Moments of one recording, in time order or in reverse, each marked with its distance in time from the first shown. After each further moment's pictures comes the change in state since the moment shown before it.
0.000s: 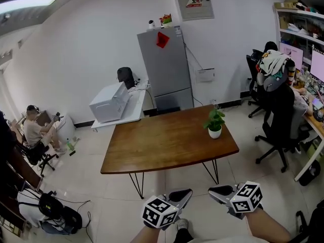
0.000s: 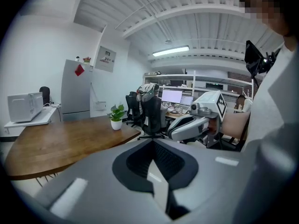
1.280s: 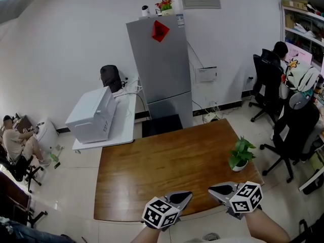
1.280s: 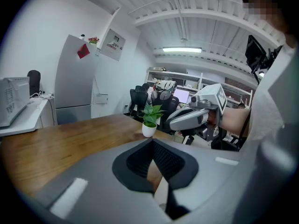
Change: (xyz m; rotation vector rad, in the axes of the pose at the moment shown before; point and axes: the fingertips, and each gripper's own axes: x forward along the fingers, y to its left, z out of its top) left arm 0.119 0.366 0.044 -0.063 0.065 -0.131; right arm 0.257 -0.258 0.135 0.084 0.040 -0.106
